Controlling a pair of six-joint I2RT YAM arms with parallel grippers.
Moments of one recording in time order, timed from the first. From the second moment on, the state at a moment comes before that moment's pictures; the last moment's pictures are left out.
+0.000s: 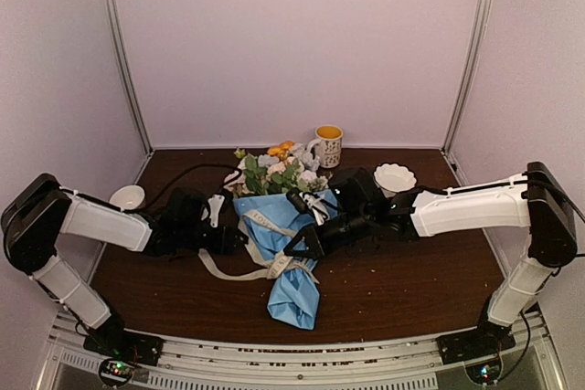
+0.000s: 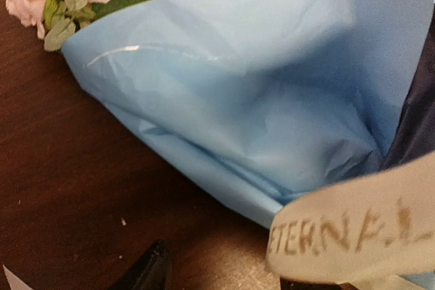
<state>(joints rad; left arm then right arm) -0.64 1.54 0.60 0.25 0.16 -0.32 0.95 1.66 1.05 -0.03 -0.47 0.48</state>
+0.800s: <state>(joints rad) -0.85 0.97 0.46 -0.01 0.03 -0.29 0.93 1.66 1.07 -0.04 -0.41 0.48</state>
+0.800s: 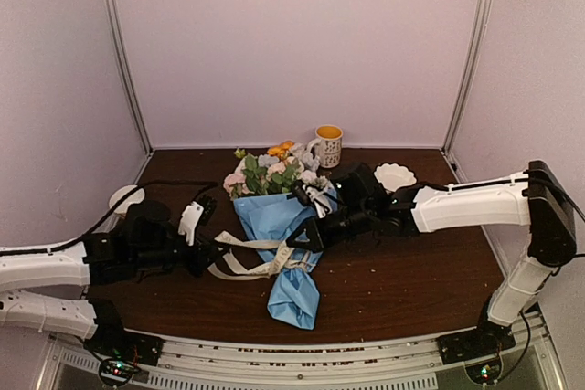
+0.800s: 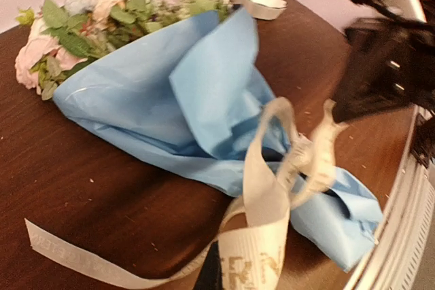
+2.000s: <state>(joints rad) -1.22 1.47 1.18 -0.41 0.46 0.19 0.93 1.74 1.23 -0.15 -0.35 0.43</state>
